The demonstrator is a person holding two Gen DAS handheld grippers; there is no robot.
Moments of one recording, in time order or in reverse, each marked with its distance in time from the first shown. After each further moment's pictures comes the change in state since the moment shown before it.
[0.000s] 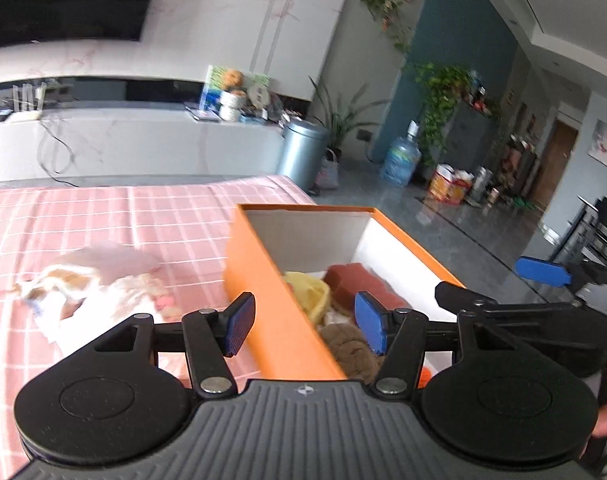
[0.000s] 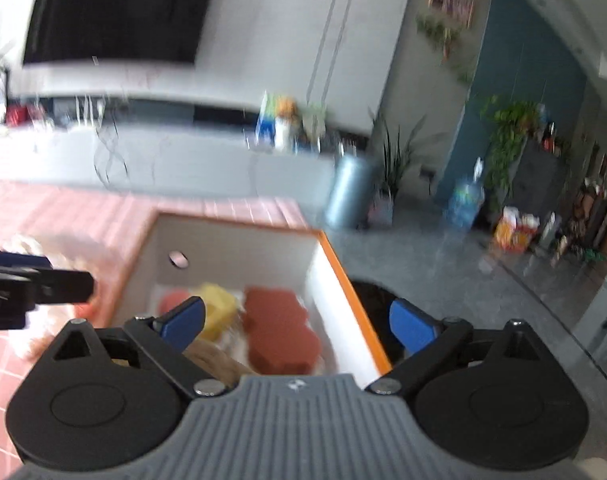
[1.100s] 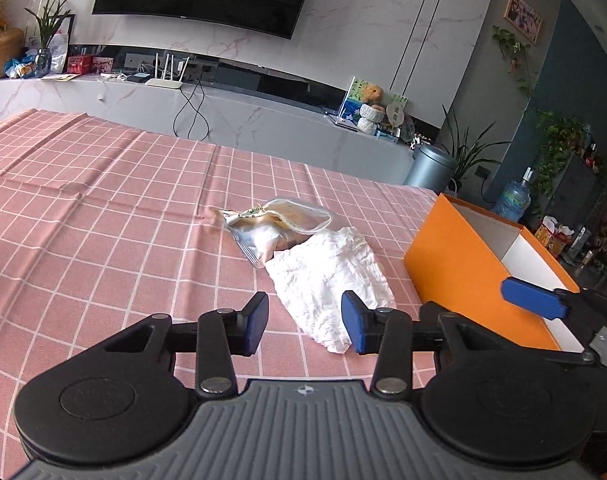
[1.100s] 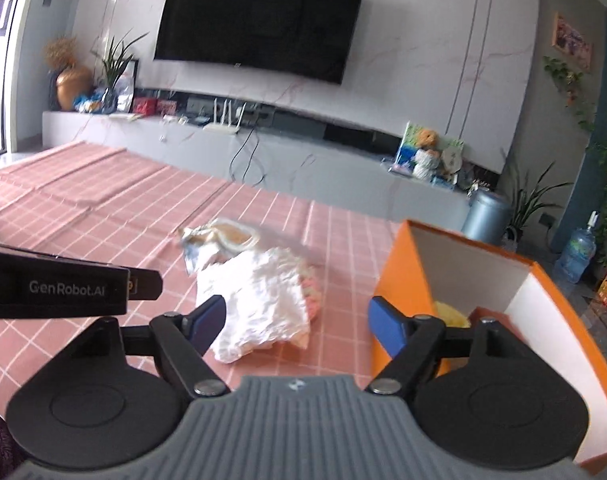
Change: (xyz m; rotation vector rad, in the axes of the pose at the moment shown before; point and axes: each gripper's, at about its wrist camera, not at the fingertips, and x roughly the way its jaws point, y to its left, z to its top) left arm -0.065 0.106 -0.057 -0.213 -0.039 0.299; right arm -0.015 0.165 -0.025 -0.140 -0.036 0.351
